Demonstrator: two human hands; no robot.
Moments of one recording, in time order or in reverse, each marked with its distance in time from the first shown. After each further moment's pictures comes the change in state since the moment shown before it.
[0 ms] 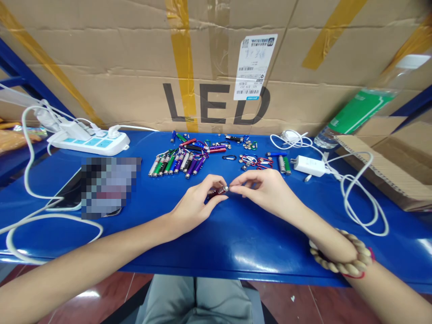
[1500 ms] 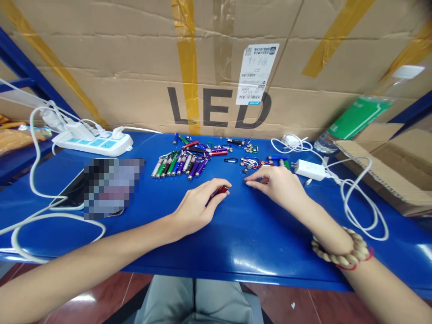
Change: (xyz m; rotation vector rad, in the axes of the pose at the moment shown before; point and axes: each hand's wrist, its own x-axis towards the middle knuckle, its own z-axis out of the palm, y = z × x) left_hand -0.003 0.005 -0.003 0.075 0.004 0.028; right_hand 0.009 0.021 -0.015 -0.530 0.060 0.136
